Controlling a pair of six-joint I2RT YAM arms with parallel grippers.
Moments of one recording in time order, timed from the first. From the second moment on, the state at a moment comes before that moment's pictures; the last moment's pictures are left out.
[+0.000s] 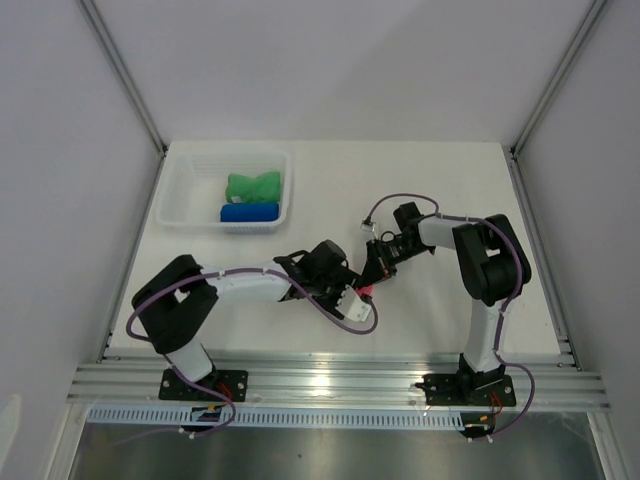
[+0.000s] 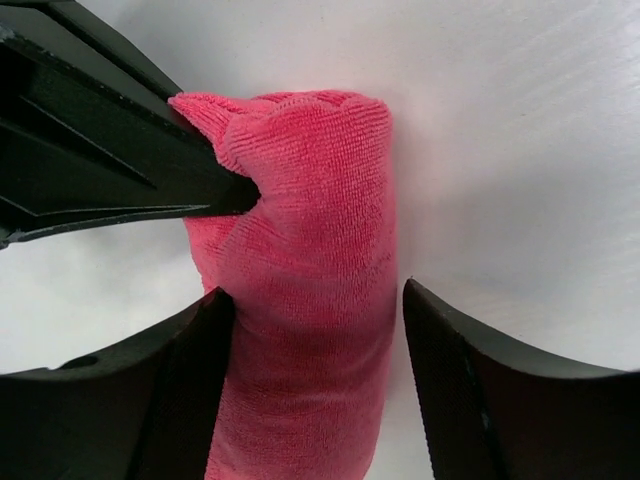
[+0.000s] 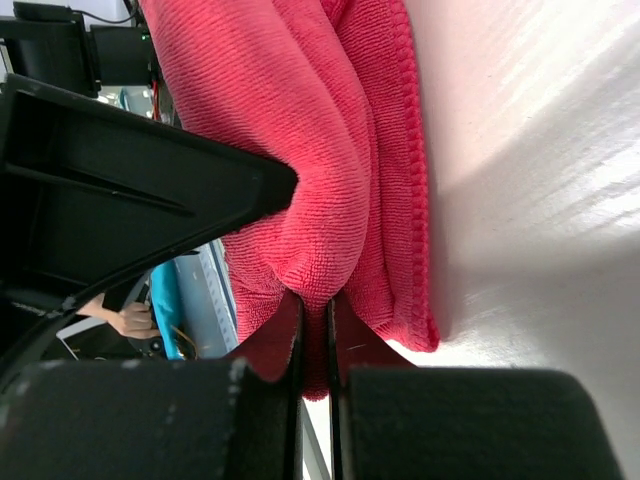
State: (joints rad) left arm -0.92 1.64 0.89 -0.18 0.25 1.20; right arm 0.34 1.98 1.12 -0.54 -1.08 -0.15
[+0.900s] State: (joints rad) left arm -0.87 1.79 1.14 -0.52 0.34 1.26; right arm 0.18 1.78 1.19 -0.62 -0.70 -0.13
